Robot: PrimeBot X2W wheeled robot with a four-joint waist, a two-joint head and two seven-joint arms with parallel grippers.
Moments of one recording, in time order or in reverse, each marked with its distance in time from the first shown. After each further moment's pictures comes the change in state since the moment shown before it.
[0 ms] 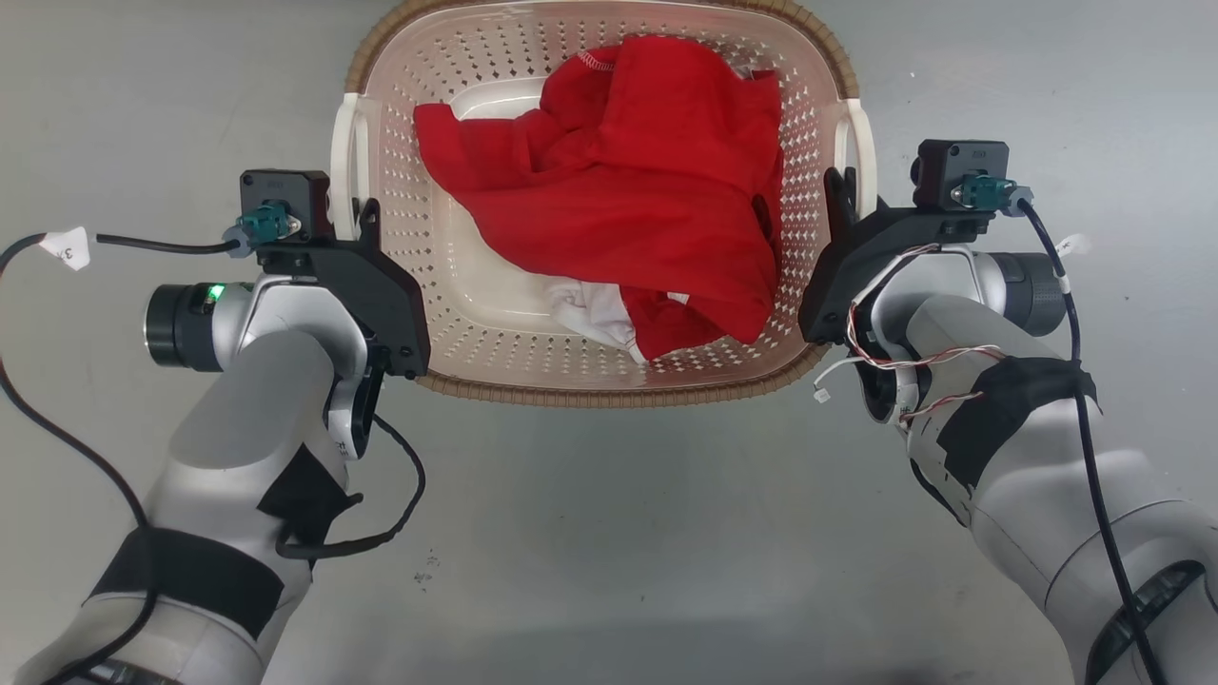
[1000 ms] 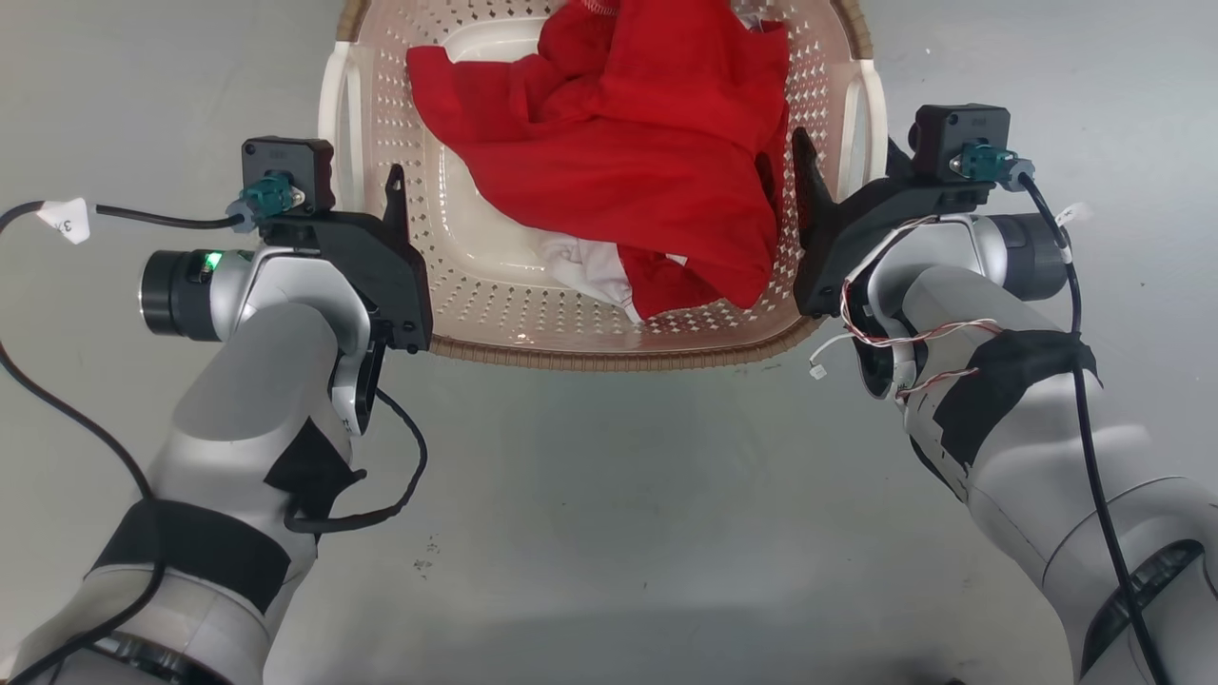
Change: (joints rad) left arm -0.061 -0.021 -0.016 0.063 0.015 -0.011 -0.044; right arm -0.049 0.012 0.024 0.021 -0.012 0.000 -0.037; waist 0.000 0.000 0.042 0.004
